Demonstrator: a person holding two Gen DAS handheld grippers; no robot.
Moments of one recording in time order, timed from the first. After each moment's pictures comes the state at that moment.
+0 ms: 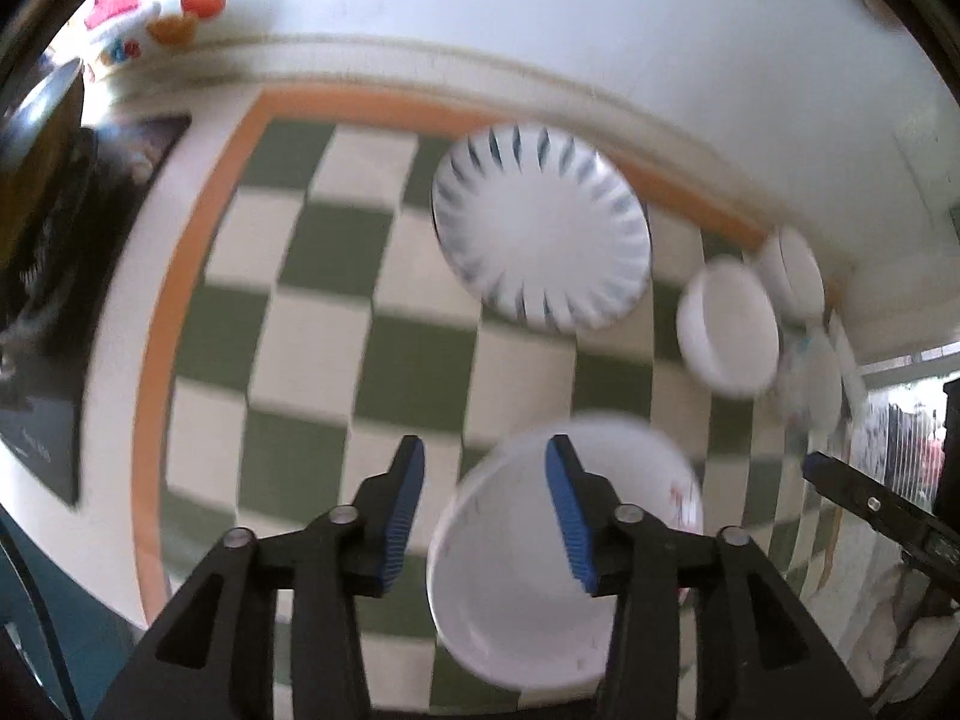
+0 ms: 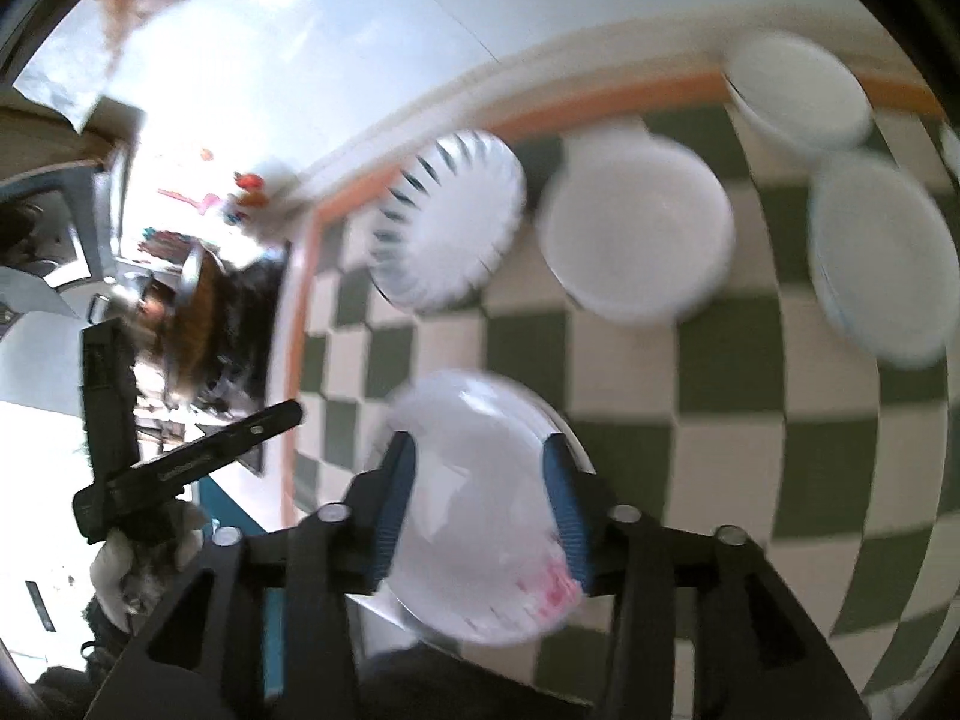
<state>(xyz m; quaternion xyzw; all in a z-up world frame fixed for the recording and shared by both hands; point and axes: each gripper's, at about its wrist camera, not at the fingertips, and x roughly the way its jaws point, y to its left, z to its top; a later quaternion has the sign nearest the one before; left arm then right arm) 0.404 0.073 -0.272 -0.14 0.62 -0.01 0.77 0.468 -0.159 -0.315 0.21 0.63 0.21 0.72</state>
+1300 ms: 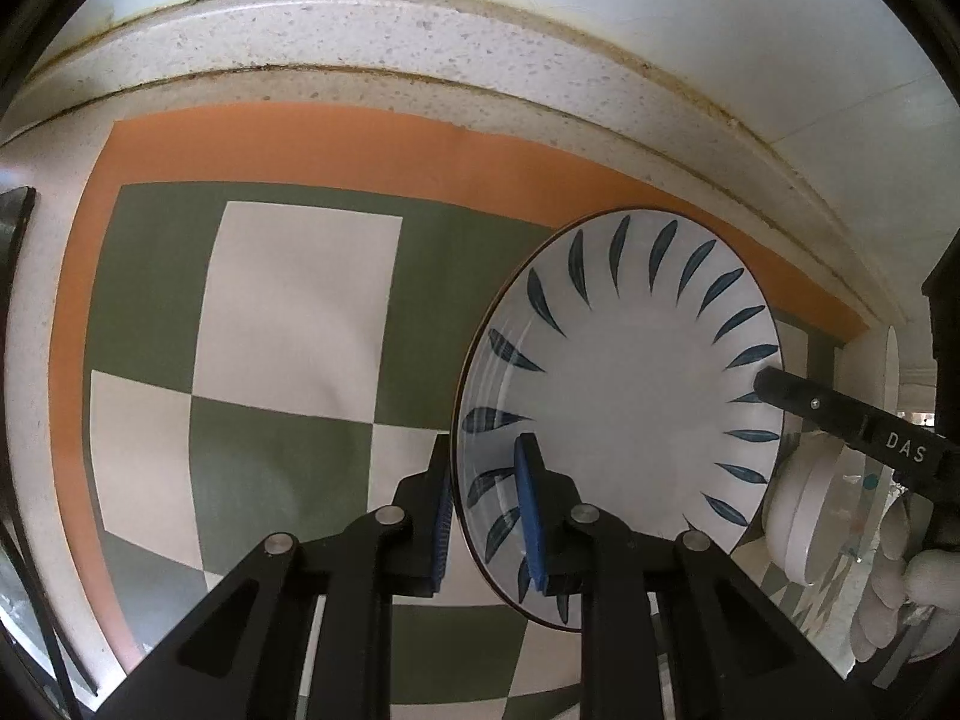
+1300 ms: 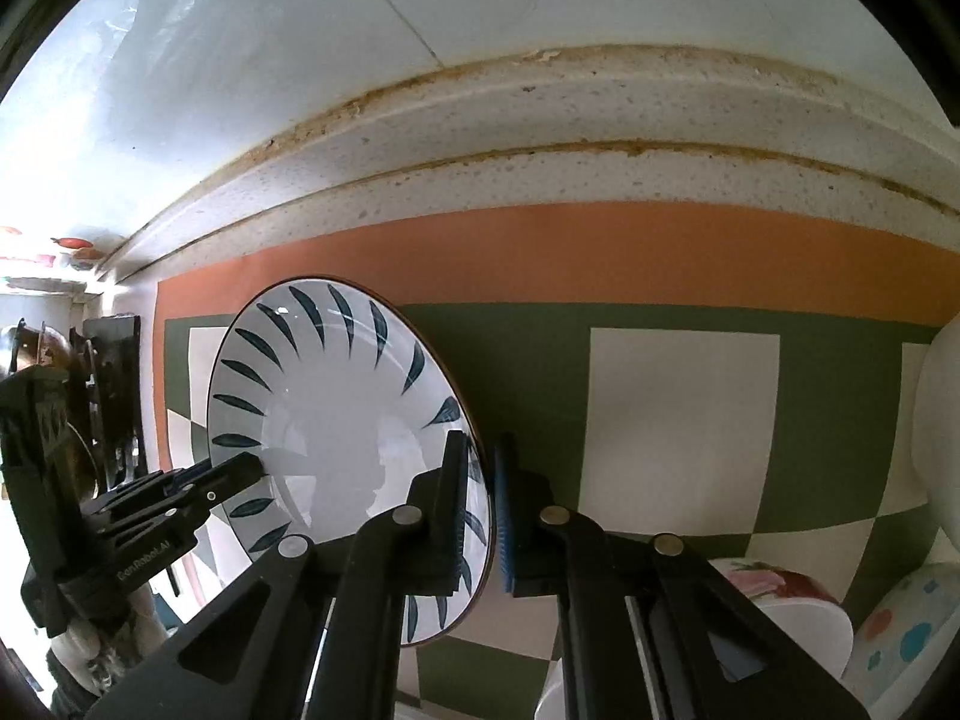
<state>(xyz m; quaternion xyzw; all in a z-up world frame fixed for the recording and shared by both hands) 0.555 0.115 -0.382 -0.15 0.68 -0.04 0.71 0.678 -0.081 -0.453 0.12 0.71 0.13 0.68</state>
